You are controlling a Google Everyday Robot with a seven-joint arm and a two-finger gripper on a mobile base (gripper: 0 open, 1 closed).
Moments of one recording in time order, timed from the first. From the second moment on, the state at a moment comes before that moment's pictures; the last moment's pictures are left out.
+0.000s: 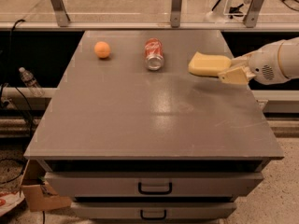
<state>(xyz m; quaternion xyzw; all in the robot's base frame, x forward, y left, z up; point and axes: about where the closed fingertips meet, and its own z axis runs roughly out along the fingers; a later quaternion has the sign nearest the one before) 0.583 -0.222 0.896 -0.39 0.82 0.11 0.42</state>
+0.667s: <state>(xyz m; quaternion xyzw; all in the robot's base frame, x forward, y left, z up) 0.600 -0.261 0.891 -0.32 0.84 0.08 0.43</state>
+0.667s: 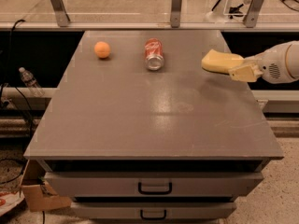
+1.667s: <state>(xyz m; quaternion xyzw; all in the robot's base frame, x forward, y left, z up) 0.635 -0.212 0.887 -0.27 0.86 0.06 0.44</state>
